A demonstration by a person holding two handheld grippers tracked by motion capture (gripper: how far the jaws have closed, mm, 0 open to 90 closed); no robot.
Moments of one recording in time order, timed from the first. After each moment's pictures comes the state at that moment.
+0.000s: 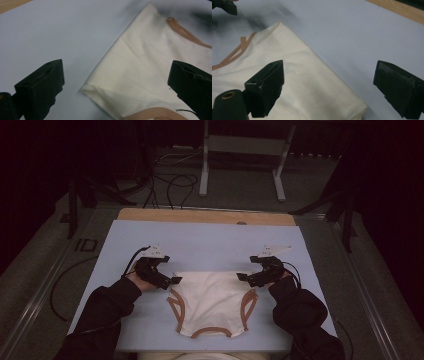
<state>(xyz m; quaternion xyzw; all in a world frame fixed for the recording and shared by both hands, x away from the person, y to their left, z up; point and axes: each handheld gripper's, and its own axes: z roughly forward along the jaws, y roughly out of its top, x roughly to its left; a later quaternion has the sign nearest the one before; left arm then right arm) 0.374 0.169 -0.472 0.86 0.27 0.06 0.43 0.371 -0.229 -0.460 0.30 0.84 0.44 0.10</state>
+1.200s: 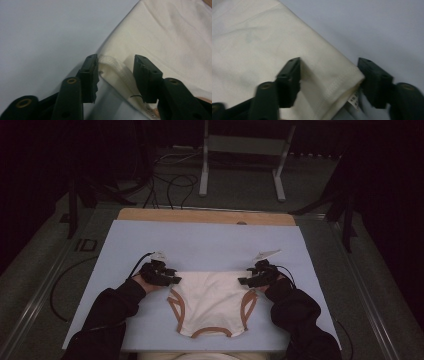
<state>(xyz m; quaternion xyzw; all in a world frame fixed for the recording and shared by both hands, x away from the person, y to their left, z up) 0.391 0.168 -0.521 0.87 0.31 0.02 0.38 0.394 -0.236 -0.517 0.35 0.86 0.36 0.05</state>
